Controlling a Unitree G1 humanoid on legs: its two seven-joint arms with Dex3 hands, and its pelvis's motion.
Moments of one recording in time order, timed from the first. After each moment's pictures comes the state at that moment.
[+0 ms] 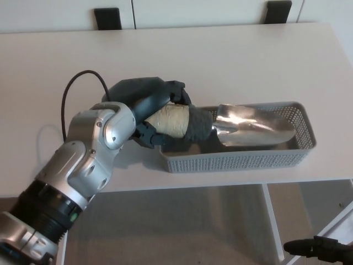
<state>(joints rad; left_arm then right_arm) -0.64 0.39 -0.53 0.27 0.60 0.29 -0.35 0.28 -0.39 -0.01 0.23 0.07 0.03 0.42</state>
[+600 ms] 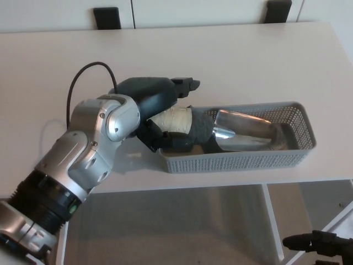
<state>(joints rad) -0.67 0.40 -0.54 0.25 0.60 0.29 -0.46 0.26 -0.40 0.00 0.23 0.07 0.04 0.43</state>
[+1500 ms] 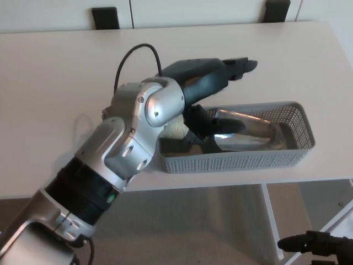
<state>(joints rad) -0.76 0.25 -0.51 0.17 0.58 0.32 -0.50 0.25 -0.42 0.03 0.22 0.04 0.04 0.44</state>
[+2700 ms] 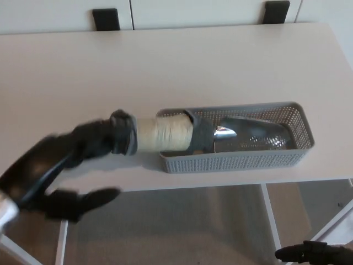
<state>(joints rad) 0.16 0.38 0.21 -0.44 0.16 0.32 -0.72 0.27 -0.41 0.05 0.24 0.04 0.04 0.44</state>
